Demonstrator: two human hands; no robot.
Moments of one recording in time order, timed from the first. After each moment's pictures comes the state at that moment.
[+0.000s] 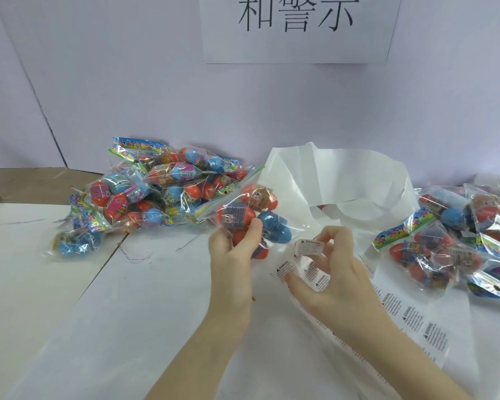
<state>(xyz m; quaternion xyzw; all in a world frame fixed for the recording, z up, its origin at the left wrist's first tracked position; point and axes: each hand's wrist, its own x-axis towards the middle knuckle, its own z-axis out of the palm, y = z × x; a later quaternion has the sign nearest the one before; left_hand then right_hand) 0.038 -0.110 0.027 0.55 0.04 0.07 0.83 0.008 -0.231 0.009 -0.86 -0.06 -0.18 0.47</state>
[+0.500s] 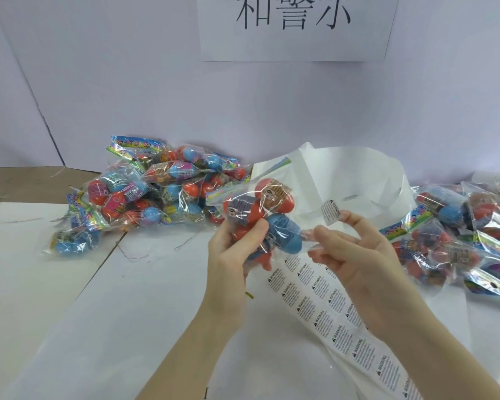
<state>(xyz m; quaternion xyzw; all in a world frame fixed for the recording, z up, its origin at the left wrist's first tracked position) 0.030 -0.104 0.038 0.53 -0.07 0.03 0.84 0.010 -0.248 0.043 -0.55 -0.01 -0.05 0.83</state>
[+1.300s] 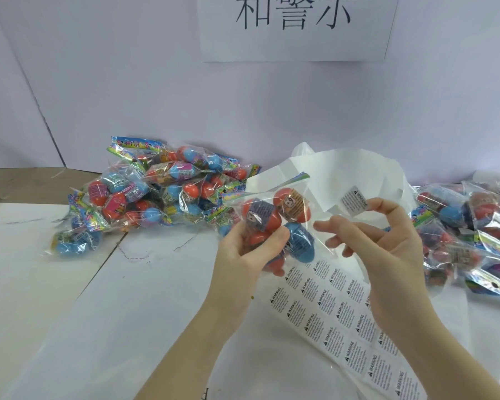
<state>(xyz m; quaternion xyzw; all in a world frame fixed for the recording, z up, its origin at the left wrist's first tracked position) 0.032 -0.105 0.036 0.60 -0.08 -0.02 0.79 0.006 -0.246 0.047 -0.62 -0.02 -0.23 0.75</state>
